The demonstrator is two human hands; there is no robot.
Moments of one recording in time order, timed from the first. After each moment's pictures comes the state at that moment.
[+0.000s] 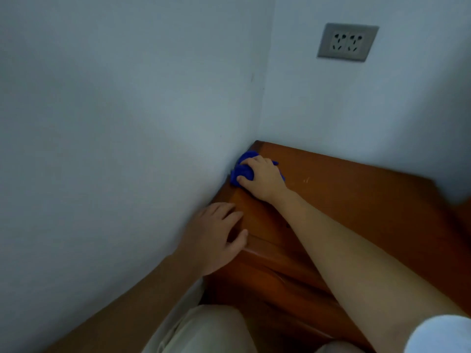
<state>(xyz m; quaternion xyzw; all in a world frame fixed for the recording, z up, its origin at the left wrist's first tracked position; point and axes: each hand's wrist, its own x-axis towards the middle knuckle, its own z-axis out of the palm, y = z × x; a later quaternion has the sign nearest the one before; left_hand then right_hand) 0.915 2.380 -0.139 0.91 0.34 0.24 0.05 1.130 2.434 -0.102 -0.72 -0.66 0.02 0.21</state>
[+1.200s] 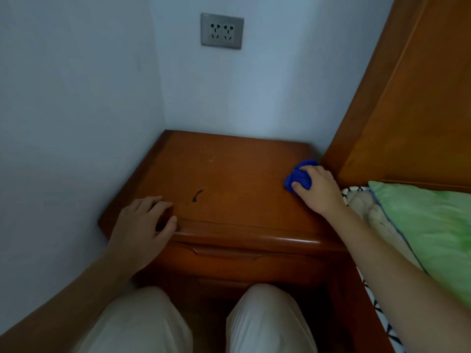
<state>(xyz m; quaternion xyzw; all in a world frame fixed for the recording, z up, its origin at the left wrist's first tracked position) 0.949 2.337 -0.135 0.91 0.34 0.20 0.07 1.326 2.141 -0.103 -0.89 -0.40 -0.05 0.21</state>
